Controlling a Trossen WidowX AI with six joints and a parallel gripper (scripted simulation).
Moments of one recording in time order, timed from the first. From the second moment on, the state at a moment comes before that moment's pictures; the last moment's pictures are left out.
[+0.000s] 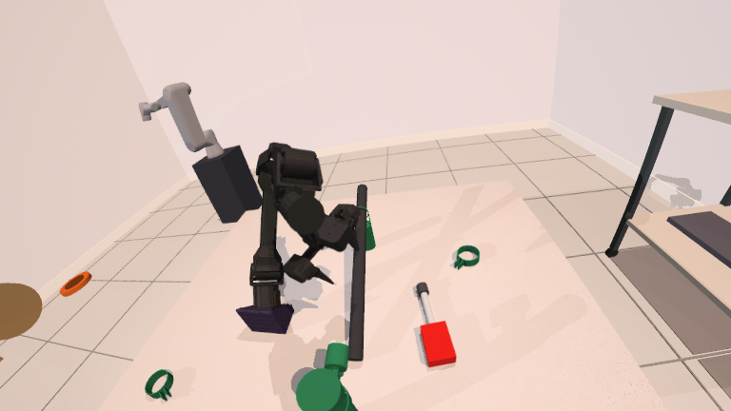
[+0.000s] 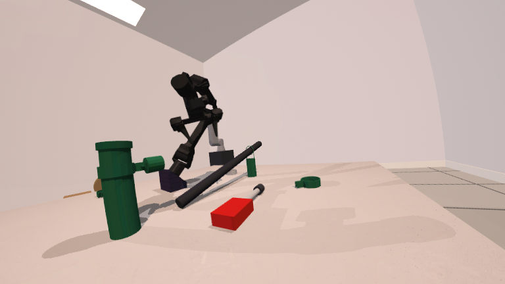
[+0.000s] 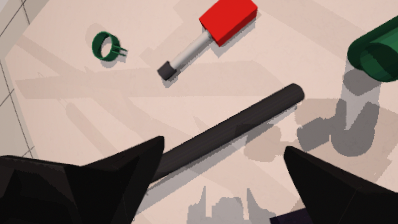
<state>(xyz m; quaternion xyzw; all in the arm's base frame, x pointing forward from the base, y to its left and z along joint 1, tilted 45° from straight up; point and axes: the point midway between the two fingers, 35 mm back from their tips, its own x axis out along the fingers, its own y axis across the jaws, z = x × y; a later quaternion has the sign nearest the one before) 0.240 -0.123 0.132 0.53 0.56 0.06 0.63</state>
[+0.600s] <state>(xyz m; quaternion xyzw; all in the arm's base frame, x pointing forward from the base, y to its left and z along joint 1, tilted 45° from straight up) 0.253 -0.077 0.093 0.66 0.64 -0.24 0.31</state>
